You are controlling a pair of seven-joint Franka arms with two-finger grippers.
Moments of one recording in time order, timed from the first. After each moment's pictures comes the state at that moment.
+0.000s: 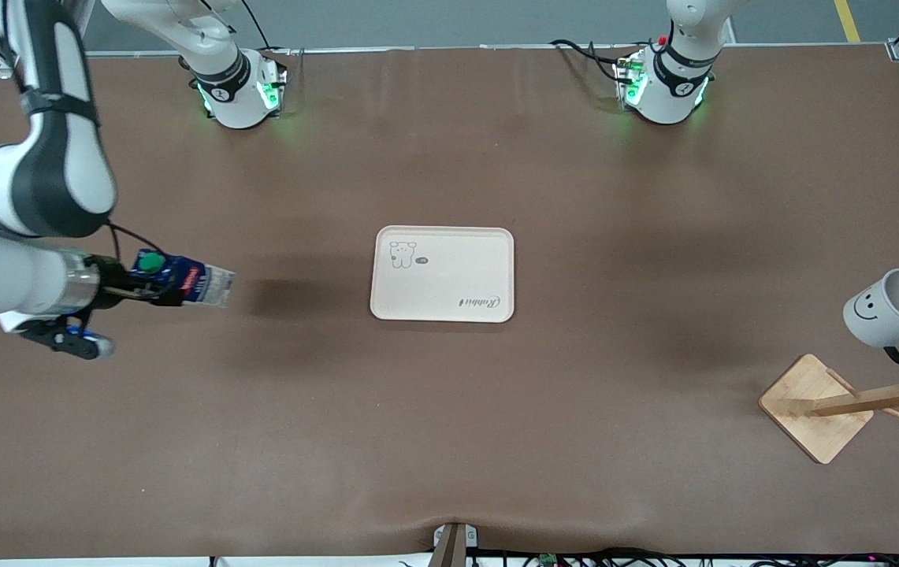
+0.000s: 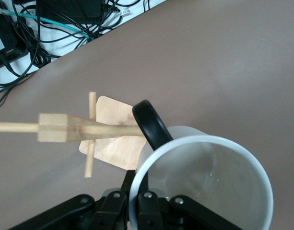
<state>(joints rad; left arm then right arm) 0.55 0.28 -0.30 -1.55 -0.12 2.00 0.85 0.12 0.36 -0.16 -1.52 0.15 1.60 0.24</state>
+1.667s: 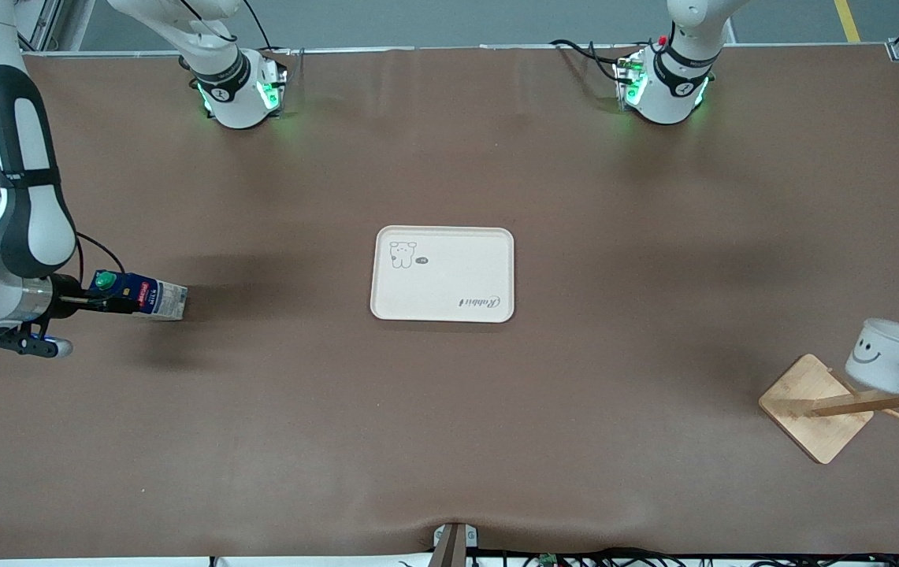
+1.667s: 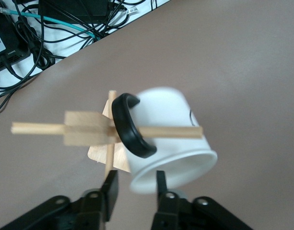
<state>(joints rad) 0.57 0.40 -0.30 -1.45 -0.12 2.00 0.91 -0.07 0.40 -0.15 -1.79 0.14 1.95 -0.08</state>
